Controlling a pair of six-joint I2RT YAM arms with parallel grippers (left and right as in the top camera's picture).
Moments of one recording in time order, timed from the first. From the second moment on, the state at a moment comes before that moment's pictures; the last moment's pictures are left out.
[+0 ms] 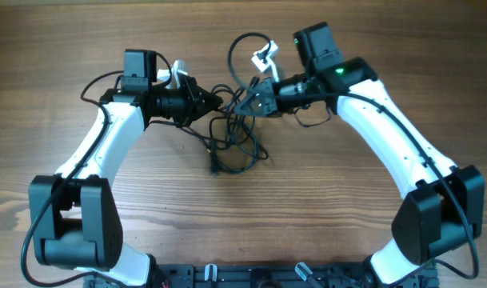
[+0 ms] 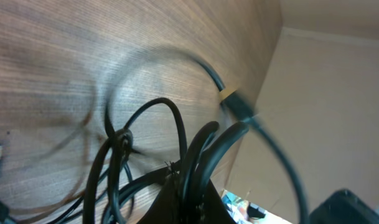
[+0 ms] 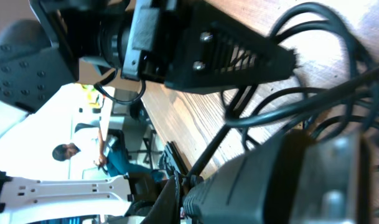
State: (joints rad) left arm -0.07 1.72 1.15 -0.47 0.87 -0.73; right arm 0.38 1.77 1.48 -0.74 -1.03 0.29
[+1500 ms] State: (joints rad) left arm 0.11 1.46 1.15 0.62 1.55 -1.22; right arm 0.30 1.71 1.48 -0.66 -0.88 0.36
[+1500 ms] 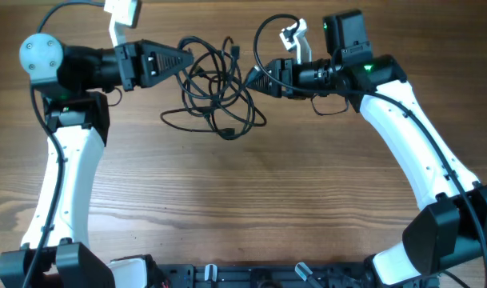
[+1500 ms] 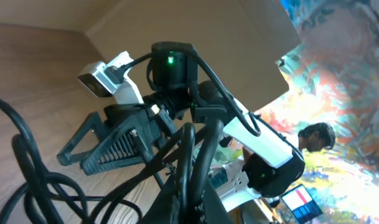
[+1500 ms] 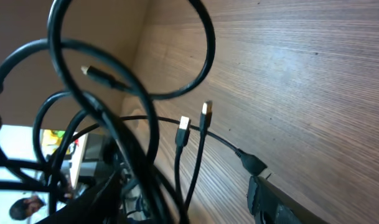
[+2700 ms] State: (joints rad) left arm 0.48 1.47 1.15 -0.55 1.08 -0.62; right arm 0.32 1.86 1.50 -0.97 -0.62 0.29
